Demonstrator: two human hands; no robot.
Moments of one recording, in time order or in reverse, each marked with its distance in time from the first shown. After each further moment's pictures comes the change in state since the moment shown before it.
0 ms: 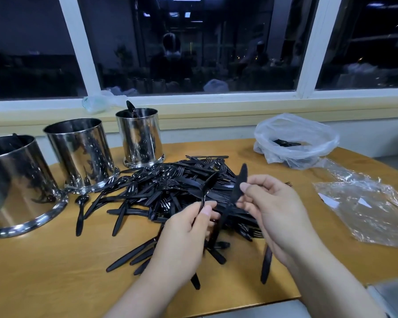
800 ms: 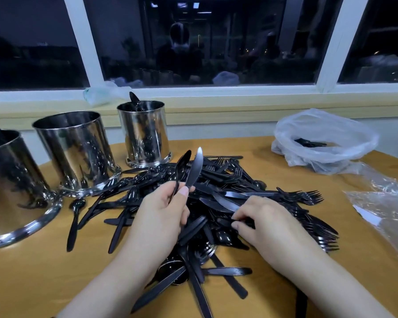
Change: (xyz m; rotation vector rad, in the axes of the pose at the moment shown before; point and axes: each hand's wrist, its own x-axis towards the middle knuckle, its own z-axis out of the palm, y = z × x) left_hand 0.065 -0.029 -0.044 -0.212 0.156 -0.104; right_hand 0.044 0.030 0.006 -1.453 -0.370 -0.312
